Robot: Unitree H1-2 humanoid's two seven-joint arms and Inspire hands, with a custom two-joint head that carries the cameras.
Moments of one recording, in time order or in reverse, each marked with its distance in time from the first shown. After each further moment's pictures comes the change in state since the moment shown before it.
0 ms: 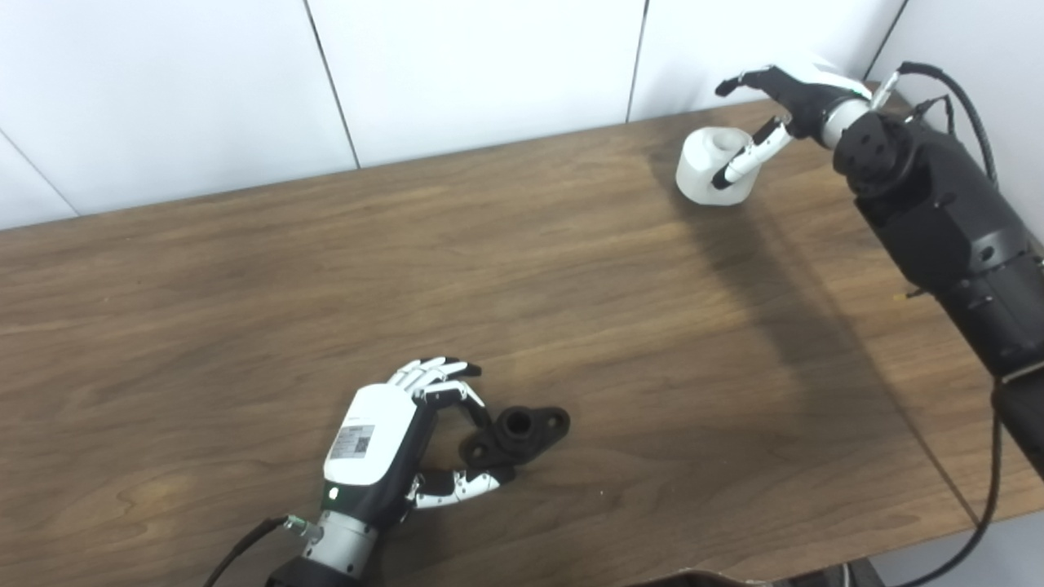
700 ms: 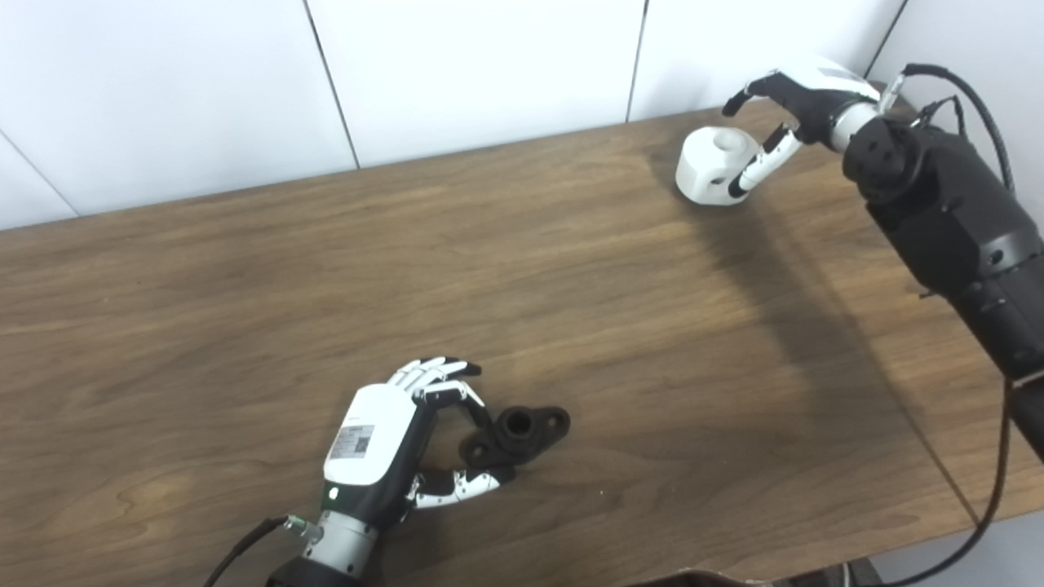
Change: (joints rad) left arm 0.004 -0.005 0.003 -0.002 -0.008 0.002 0.000; right arm 0.020 -0.022 0.006 0.009 -0.050 -0.073 -0.012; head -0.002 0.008
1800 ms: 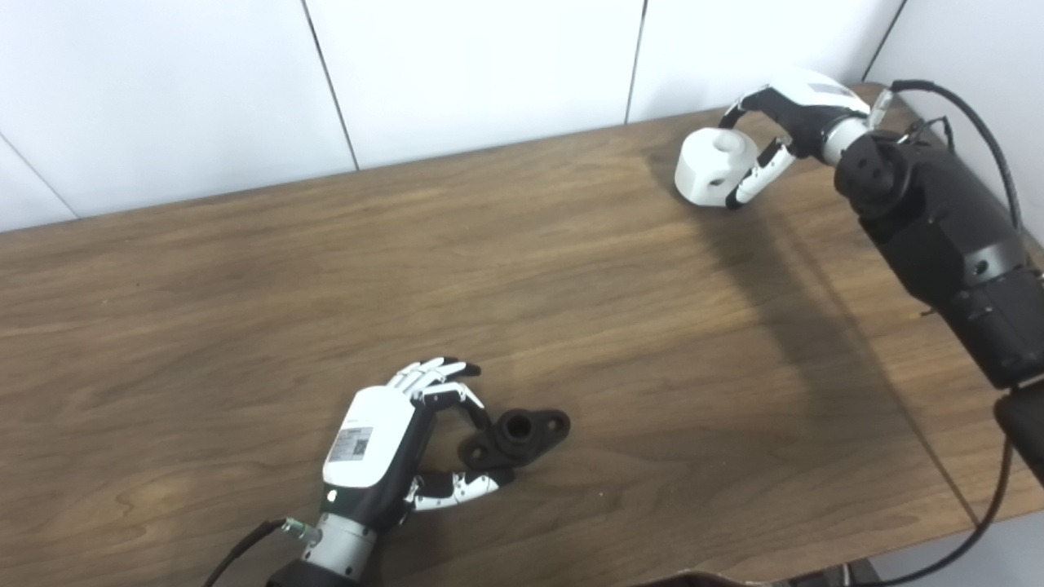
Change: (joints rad) left arm 0.001 0.005 0.003 -0.001 -0.011 -0.002 -0.001; right arm 0.005 0.030 -0.005 0.049 -0.026 -0.039 -0.018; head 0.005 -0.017
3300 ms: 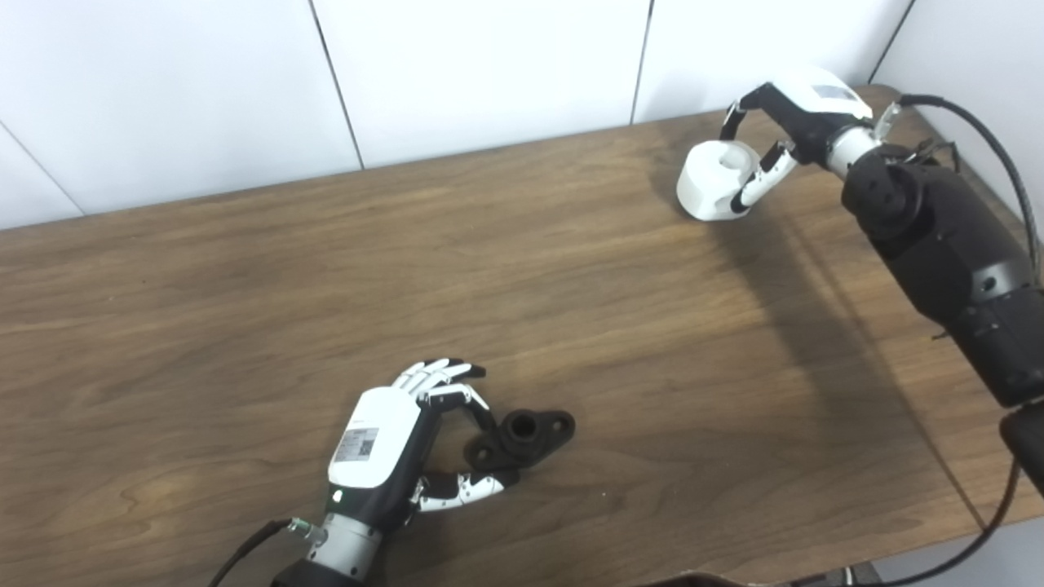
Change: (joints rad) left arm 0.005 -0.003 -0.007 0.000 0.016 0.003 0.000; right arm 0.044 0.006 -0.025 0.014 0.019 -0.159 -0.139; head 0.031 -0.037
